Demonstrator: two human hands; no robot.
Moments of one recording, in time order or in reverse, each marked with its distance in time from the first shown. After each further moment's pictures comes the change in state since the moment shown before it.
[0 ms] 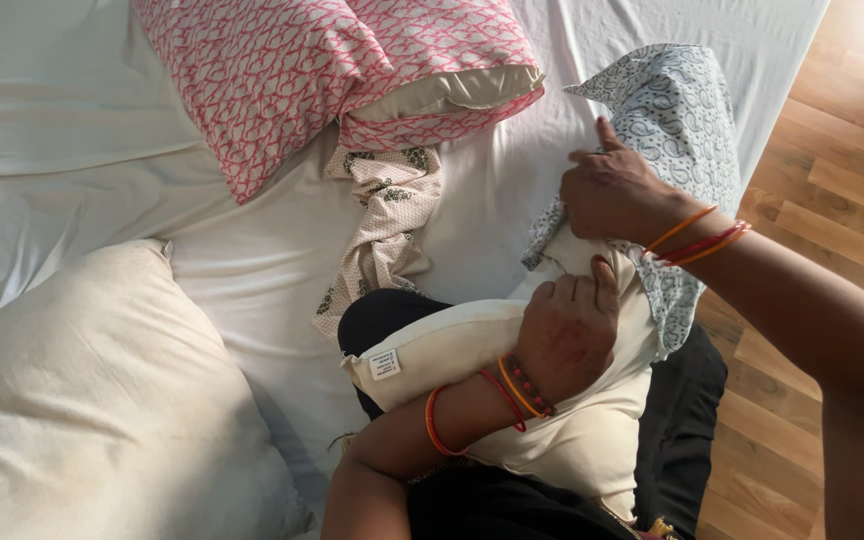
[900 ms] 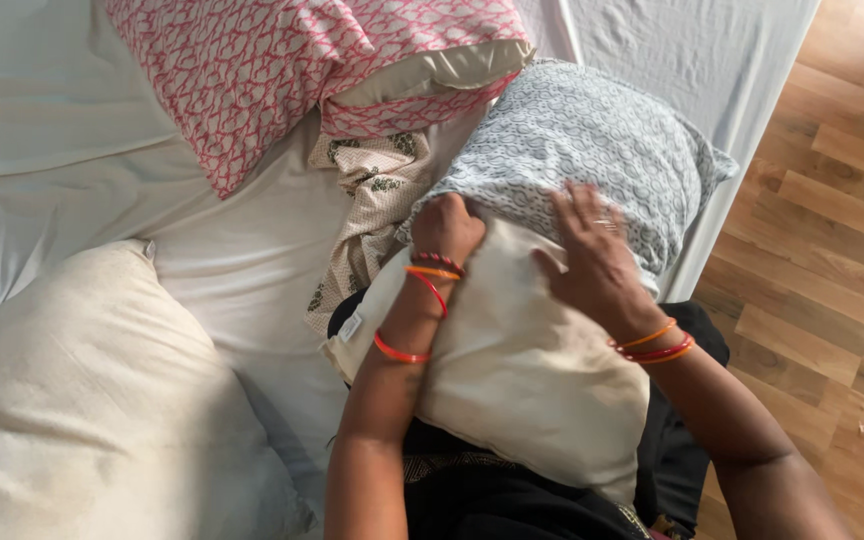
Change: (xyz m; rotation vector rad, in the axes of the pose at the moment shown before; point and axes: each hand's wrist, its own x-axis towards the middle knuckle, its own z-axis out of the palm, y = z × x) left_hand -0.012 -0.209 0.133 -0.007 -0.143 -0.701; right_hand -0.038 -0.098 0.059 0.485 0.626 0.391
